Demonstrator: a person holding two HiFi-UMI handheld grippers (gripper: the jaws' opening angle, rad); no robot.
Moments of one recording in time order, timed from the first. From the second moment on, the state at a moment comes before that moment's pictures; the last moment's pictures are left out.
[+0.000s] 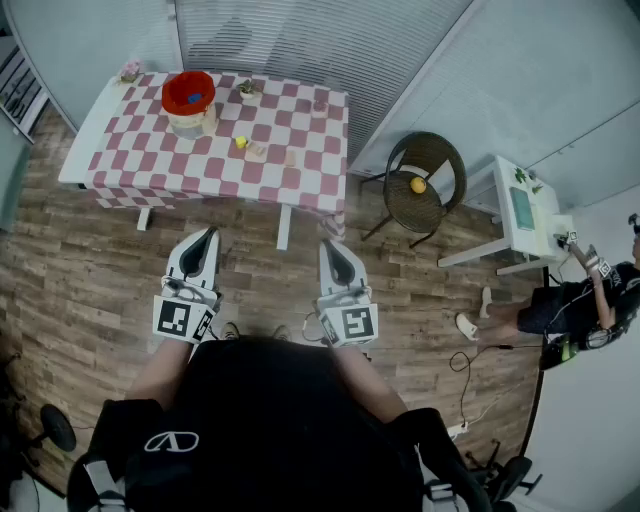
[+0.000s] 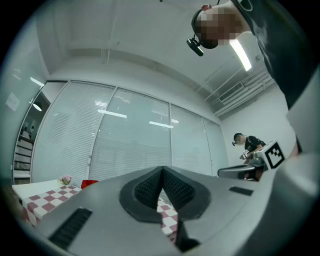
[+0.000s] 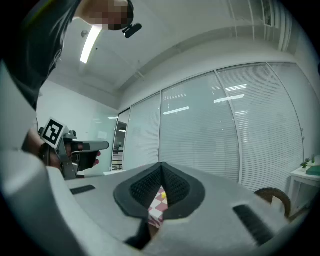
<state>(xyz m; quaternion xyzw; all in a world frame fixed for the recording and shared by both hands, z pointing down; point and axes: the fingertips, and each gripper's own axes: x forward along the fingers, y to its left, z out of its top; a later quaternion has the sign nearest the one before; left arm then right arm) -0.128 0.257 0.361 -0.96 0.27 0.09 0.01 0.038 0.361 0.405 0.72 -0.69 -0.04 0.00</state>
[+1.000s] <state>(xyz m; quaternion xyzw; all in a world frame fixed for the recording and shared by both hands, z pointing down) -0.106 0.274 0.376 -0.95 0.30 0.06 0.02 0.073 0.372 0.410 0.71 -0.71 -0.04 -0.02</state>
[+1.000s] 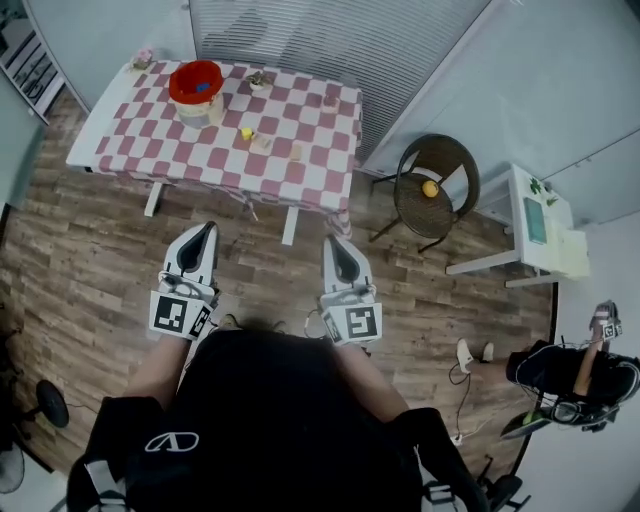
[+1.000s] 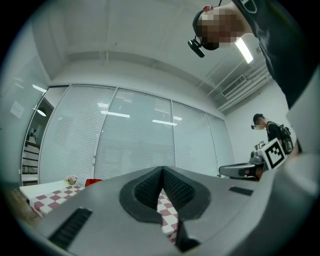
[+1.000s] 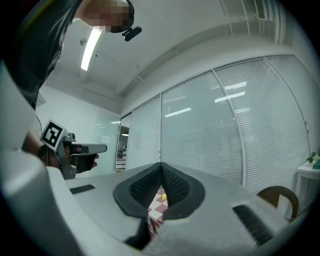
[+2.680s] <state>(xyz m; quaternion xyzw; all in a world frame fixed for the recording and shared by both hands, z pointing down) 0.031 -0.058 0.385 -0.97 0.24 0.09 0.00 0.185 0.050 0.450 0.73 -0.68 -0.01 0.04</state>
